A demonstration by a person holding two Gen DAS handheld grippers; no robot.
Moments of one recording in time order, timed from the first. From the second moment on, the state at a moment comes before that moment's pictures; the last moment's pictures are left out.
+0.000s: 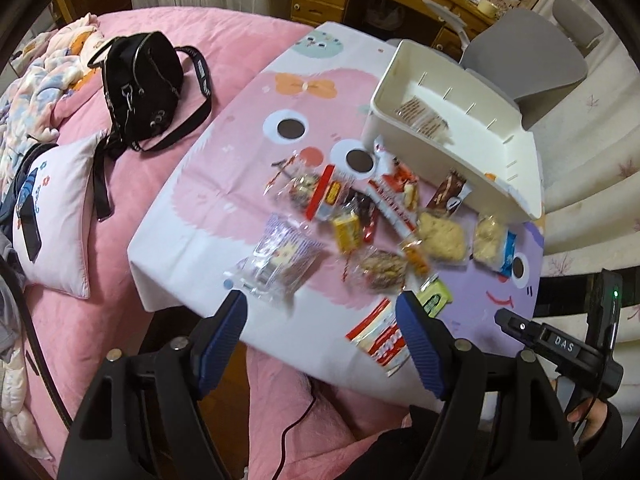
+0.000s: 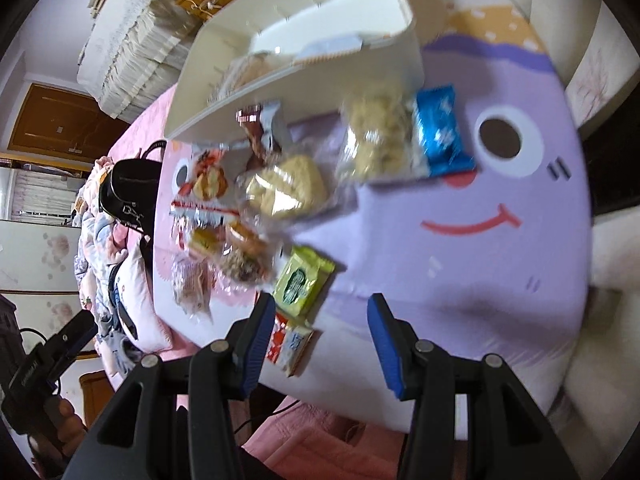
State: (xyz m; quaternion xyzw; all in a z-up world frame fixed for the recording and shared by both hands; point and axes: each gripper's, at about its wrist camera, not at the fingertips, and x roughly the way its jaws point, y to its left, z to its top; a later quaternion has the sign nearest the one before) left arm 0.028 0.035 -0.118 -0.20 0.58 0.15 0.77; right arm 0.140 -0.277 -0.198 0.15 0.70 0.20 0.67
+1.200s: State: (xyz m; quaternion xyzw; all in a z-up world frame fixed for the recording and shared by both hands) left arm 0.091 0.087 -0.211 0.03 0.70 -0.12 0.70; right arm 0.028 -0.167 -0.244 0.25 0.66 -0.07 0.71
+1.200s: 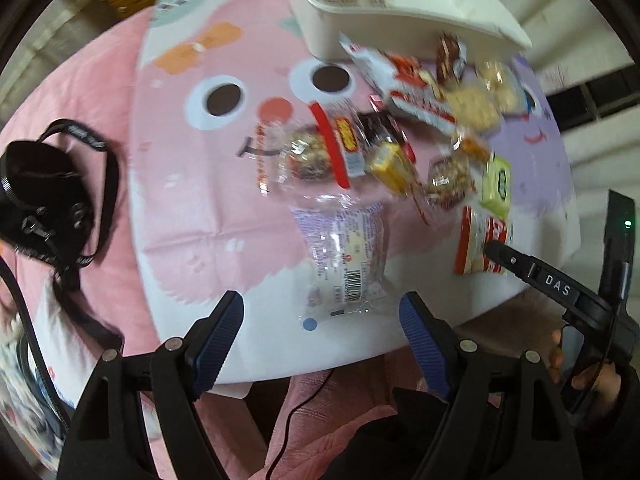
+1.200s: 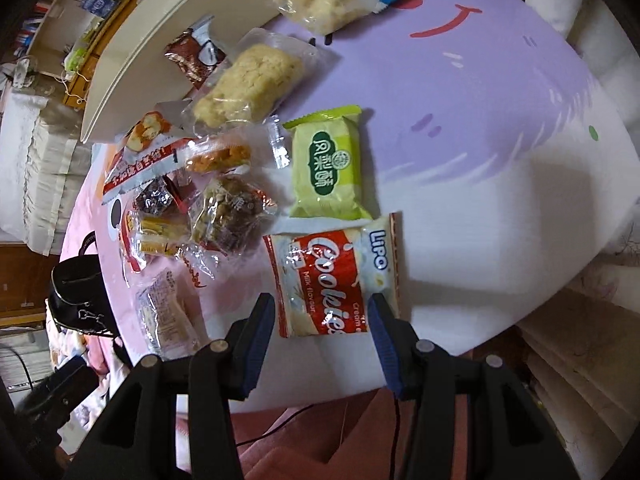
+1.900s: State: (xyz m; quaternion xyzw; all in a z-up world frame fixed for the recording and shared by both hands) left arm 0.110 0.049 -0.290 0.05 0.74 -0.08 0.66; right arm 0.019 -0.111 -0.248 0.06 0.59 -0.07 0.80
